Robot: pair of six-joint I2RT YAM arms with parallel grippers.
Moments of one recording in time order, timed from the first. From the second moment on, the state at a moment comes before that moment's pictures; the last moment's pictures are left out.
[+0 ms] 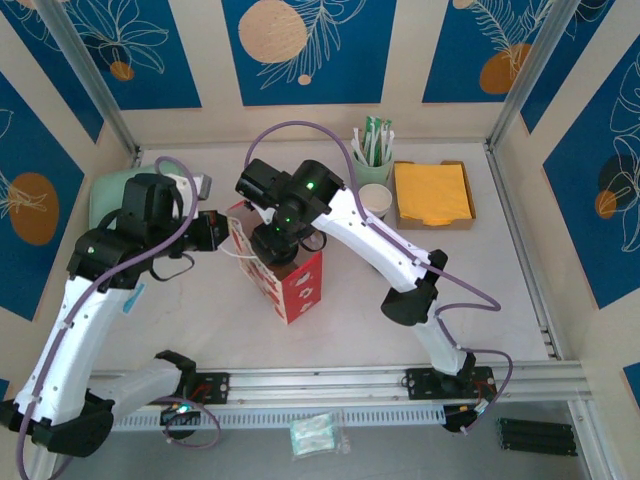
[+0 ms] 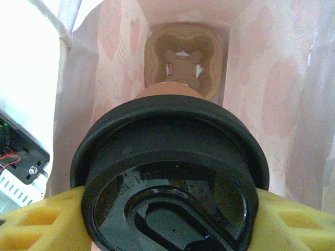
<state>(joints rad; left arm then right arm) -0.39 1.02 1.44 -1.12 0.21 -0.39 1.05 2.17 2.64 -1.71 0.06 0.32</state>
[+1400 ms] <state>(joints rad) -0.39 0.95 1.35 -1.11 0.21 -0.39 1.05 2.16 2.49 -1.71 0.05 0.37</state>
